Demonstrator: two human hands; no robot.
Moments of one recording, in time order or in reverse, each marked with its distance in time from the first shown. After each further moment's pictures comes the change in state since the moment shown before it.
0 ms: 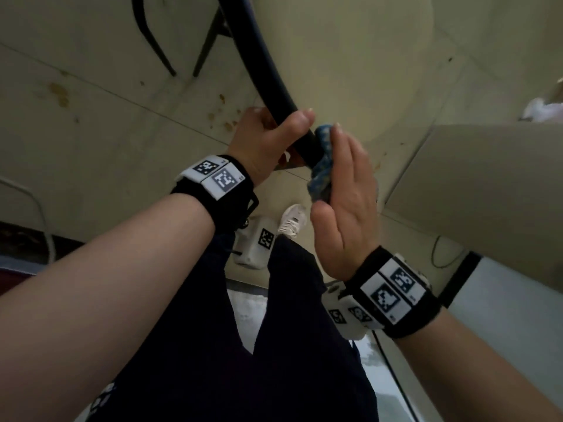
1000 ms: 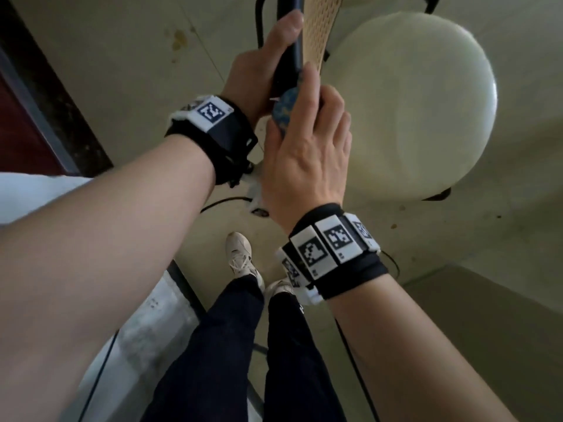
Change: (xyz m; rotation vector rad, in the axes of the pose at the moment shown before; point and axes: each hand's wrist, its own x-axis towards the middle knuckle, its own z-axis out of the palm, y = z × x) left_hand -0.036 -0.013 0.072 -0.024 0.637 0.066; right_hand 0.007 0.071 -0.014 -0.152 -0.071 -0.498
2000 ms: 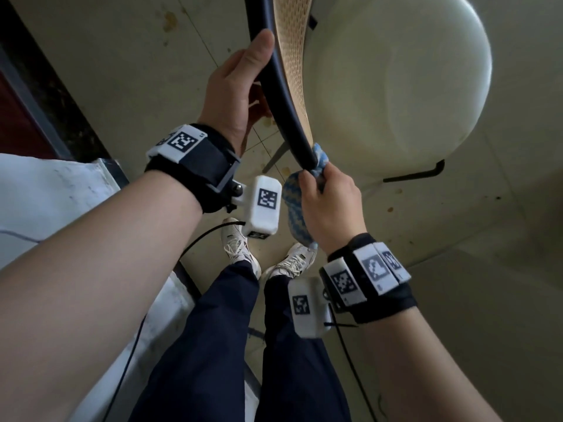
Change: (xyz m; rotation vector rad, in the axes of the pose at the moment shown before) left_hand -0.054 -0.053 0.027 -0.294 0.098 0.101; right_hand -0.075 0.082 -0.022 0.287 -0.402 0.436
